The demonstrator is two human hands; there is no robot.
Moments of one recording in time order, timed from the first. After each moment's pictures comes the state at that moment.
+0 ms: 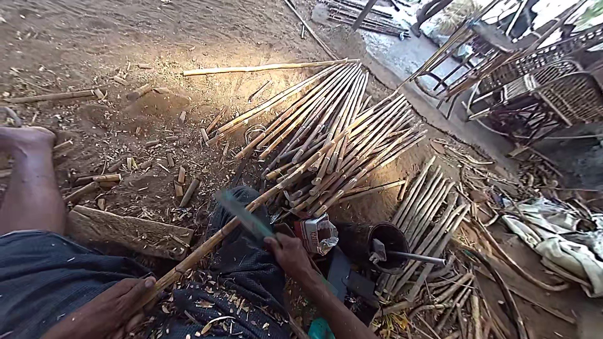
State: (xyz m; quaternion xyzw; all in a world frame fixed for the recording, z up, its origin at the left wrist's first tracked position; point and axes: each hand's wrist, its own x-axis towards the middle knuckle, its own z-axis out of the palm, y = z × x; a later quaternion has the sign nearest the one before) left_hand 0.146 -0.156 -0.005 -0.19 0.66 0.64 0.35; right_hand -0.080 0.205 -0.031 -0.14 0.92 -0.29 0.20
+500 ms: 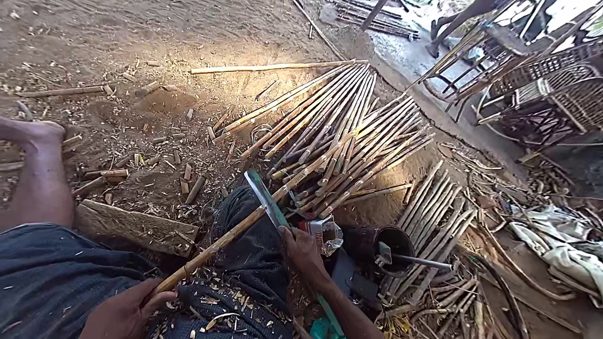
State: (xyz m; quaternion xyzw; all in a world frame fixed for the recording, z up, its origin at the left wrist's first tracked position) left_hand 0.175 -0.107 0.001 -0.18 0.93 0.32 0.08; right_hand -0.094 0.199 -0.007 -0.05 0.94 -0.26 0.24
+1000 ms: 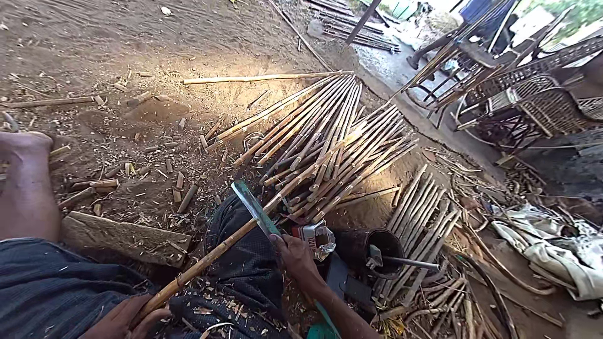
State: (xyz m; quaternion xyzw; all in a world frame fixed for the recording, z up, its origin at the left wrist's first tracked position) left_hand 0.180 -0.089 0.007 -0.19 0.93 0.30 0.02; right_hand -0.094 0.197 -0.003 -0.07 0.93 -0.26 0.27
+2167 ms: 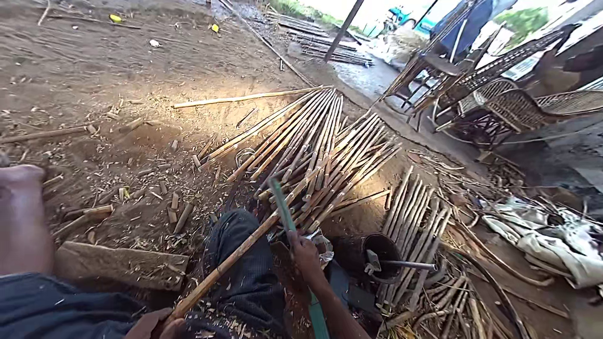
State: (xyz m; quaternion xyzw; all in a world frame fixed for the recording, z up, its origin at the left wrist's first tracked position) left_hand 0.132 -0.059 0.036 -0.32 0.84 0.41 0.13; right_hand -0.110 0.212 -0.007 0.03 0.92 -0.33 0.23
